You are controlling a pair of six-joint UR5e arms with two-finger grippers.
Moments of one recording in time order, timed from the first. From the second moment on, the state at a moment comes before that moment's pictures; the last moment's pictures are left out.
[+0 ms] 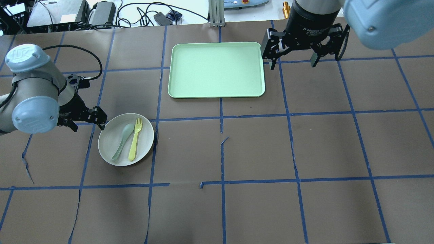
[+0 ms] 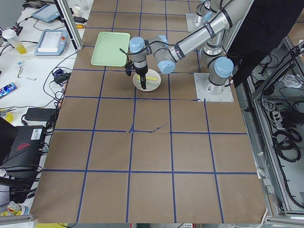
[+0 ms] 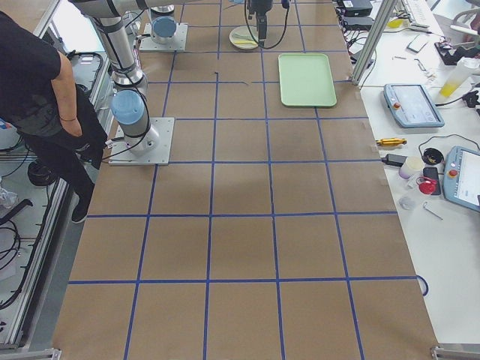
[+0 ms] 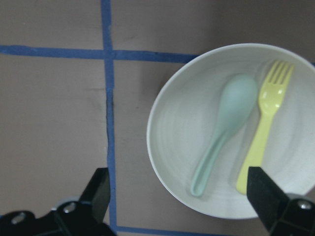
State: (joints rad) left arm -1.21 -1.77 -2.00 -1.04 1.65 0.30; right arm 1.71 -1.52 1.45 -1.55 -1.57 0.12
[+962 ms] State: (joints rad) left arm -1.14 -1.84 -2.07 -0.96 1.53 0.41; right arm 1.71 -1.52 1.45 -1.55 -1.57 0.12
